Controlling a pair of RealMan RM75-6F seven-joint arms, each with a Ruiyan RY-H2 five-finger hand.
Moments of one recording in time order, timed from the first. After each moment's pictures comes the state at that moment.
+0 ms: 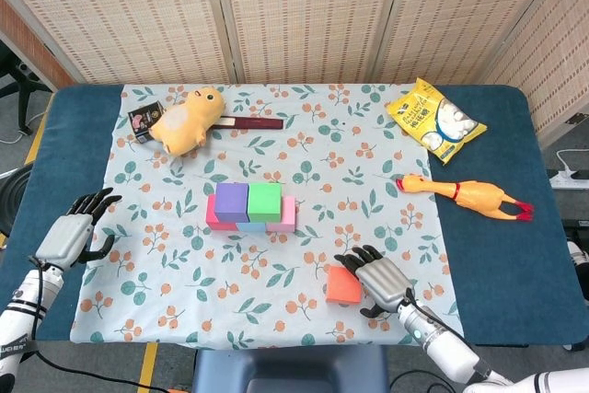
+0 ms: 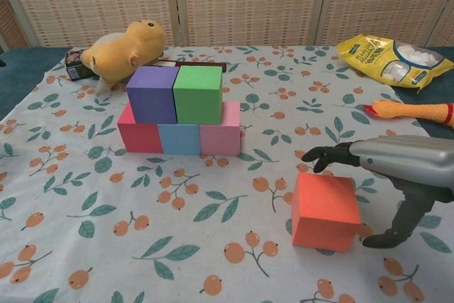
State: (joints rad) left arm -0.44 -1.10 -0.06 -1.52 1.35 1.06 -0.23; right arm 0.66 -1.32 -0.11 -1.97 -1.02 1.01 -0.53
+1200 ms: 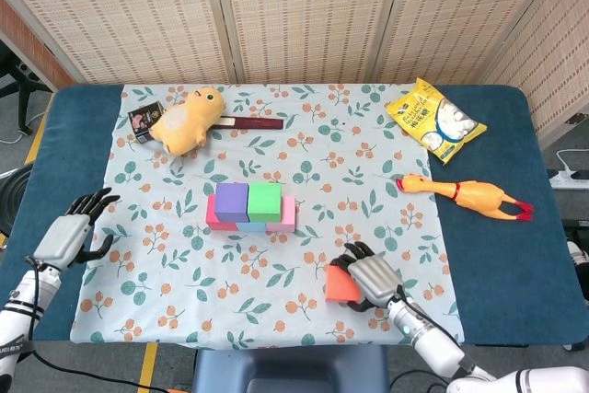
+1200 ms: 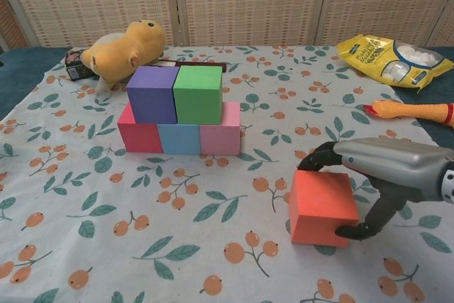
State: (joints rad) left arm -0.42 -1.11 -0.06 -1.47 1.40 1.07 -0.31; right arm 0.63 -1.41 -0.06 -1.87 -1.06 1.01 -0.48
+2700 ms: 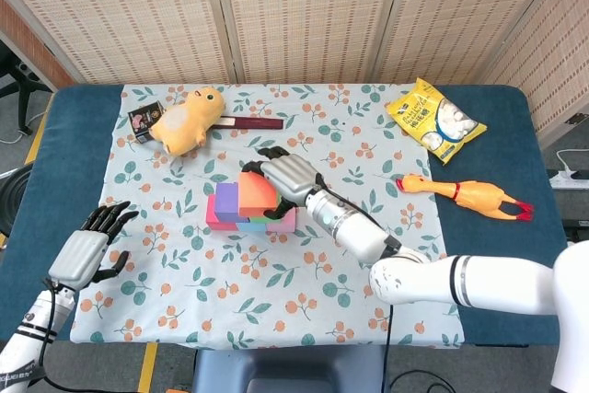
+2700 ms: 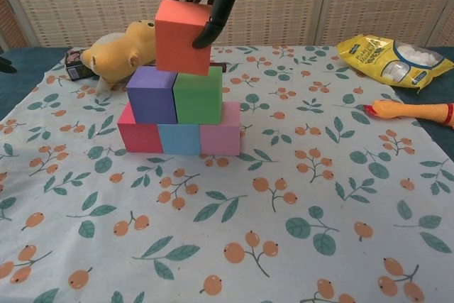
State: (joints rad) left arm -0.37 -1.13 -0.02 -1.61 1.48 1.20 -0.09; right arm 1.38 -1.23 0.25 -1.72 -0.41 0.64 -0.34
